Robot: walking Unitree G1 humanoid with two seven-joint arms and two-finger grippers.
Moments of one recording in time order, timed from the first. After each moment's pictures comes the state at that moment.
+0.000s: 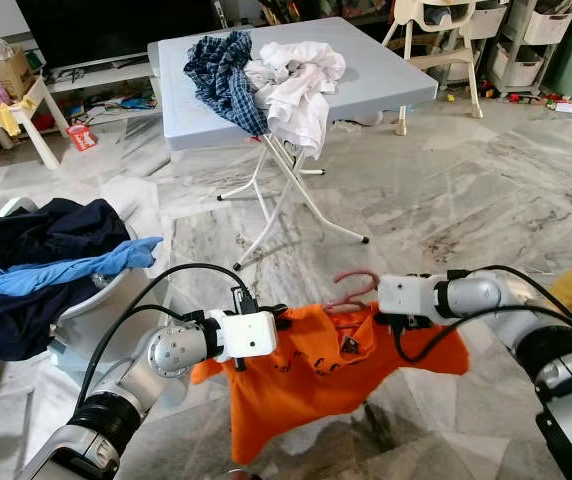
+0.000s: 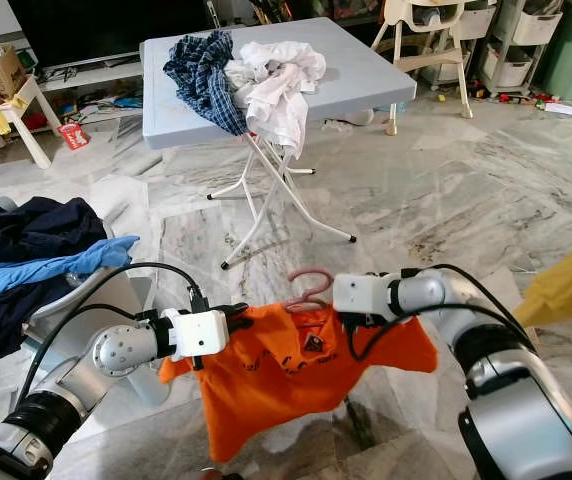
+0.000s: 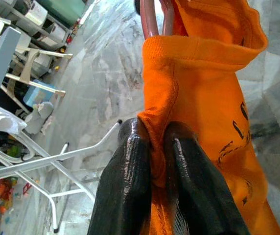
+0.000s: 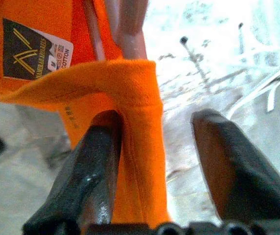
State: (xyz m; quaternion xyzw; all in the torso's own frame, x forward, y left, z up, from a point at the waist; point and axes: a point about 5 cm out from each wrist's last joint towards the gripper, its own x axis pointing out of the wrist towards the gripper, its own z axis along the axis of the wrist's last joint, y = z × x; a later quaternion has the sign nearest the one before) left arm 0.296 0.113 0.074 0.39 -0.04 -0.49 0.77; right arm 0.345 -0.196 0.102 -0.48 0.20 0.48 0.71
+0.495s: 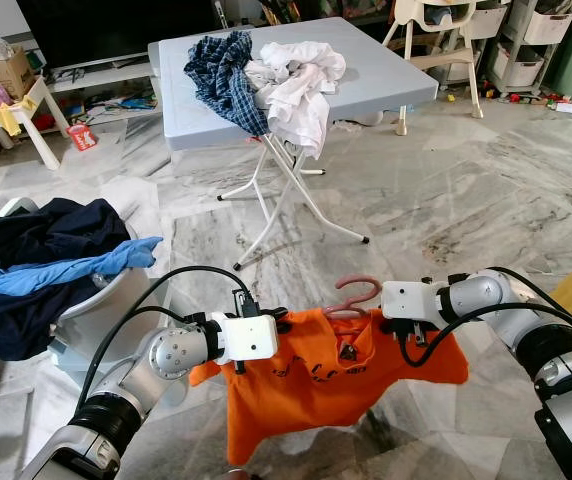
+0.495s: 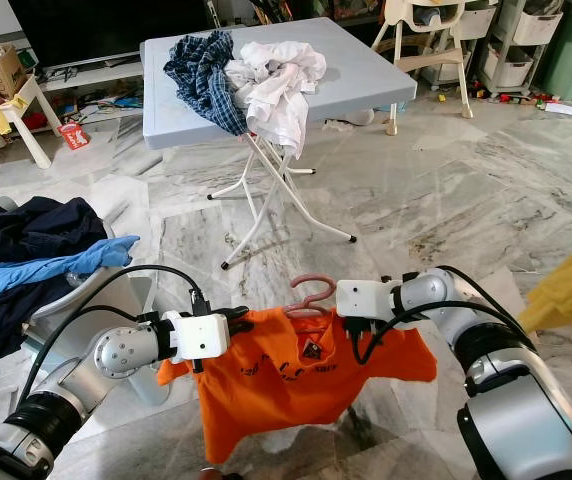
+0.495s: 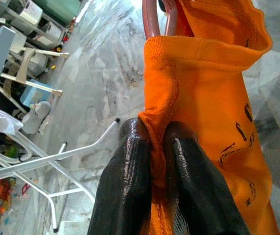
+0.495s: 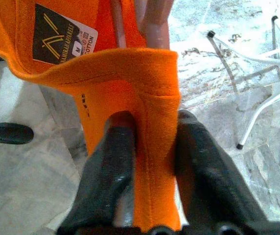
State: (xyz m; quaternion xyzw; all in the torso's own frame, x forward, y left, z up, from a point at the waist) left arm 0.296 0.113 0.072 0.40 -0.04 -0.50 0.77; right arm 0.340 -0.199 0.097 -0.47 0.23 0.51 0.68
